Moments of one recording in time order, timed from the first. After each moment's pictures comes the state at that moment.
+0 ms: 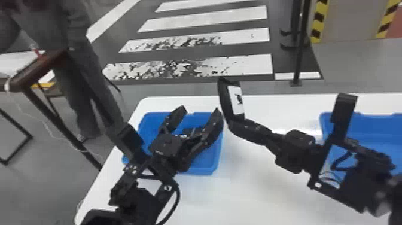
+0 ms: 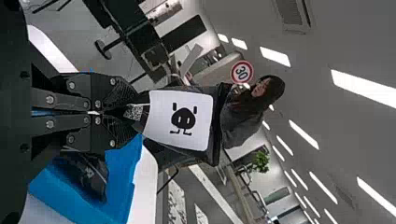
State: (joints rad) left arm 0.43 0.03 0.07 -2.24 0.31 0.25 -0.32; right arm -0.09 -0.35 0.48 -1.85 -0.85 0.40 0.42
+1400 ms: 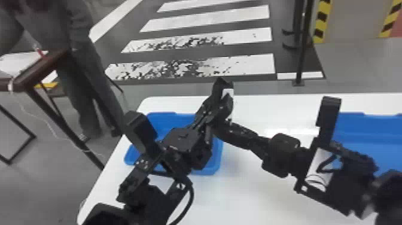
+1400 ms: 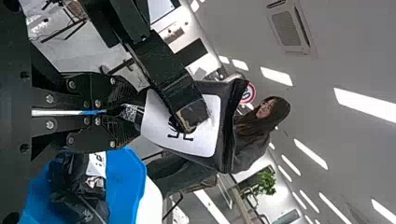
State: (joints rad) left arm 0.44 0.05 -0.02 -2.36 0.30 0.35 -0.26; right arm -0.13 -0.36 0.59 -1.84 -0.92 0.36 0.41
